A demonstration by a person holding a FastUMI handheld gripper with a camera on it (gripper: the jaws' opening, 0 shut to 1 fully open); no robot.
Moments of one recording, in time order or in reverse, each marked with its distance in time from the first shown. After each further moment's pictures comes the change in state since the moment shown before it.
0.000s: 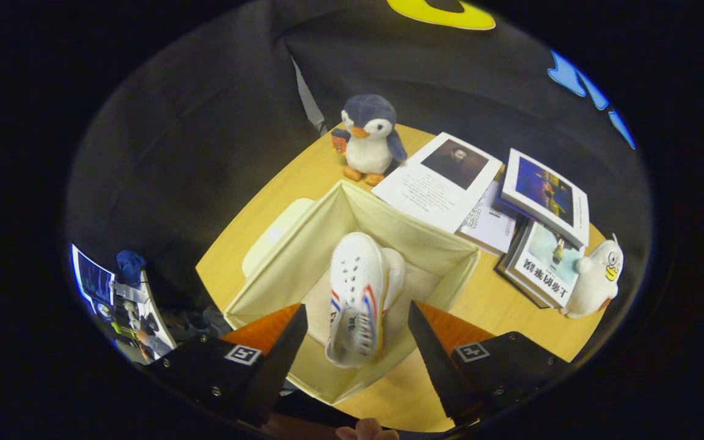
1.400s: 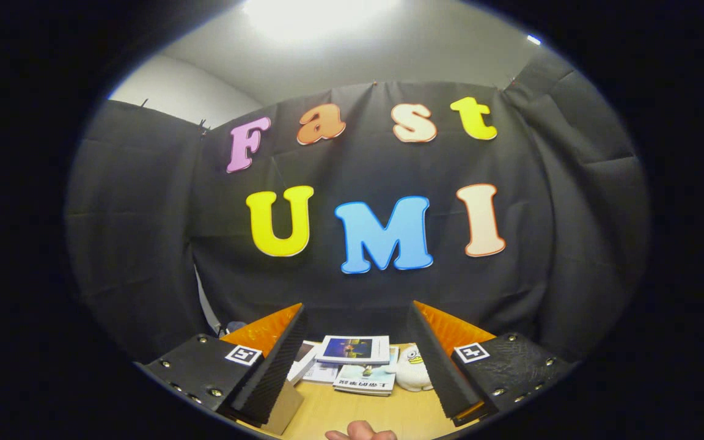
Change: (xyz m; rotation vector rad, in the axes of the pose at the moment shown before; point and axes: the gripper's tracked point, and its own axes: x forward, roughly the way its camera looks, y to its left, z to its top) arm -0.368 -0.166 -0.017 0.250 -1.103 -0.545
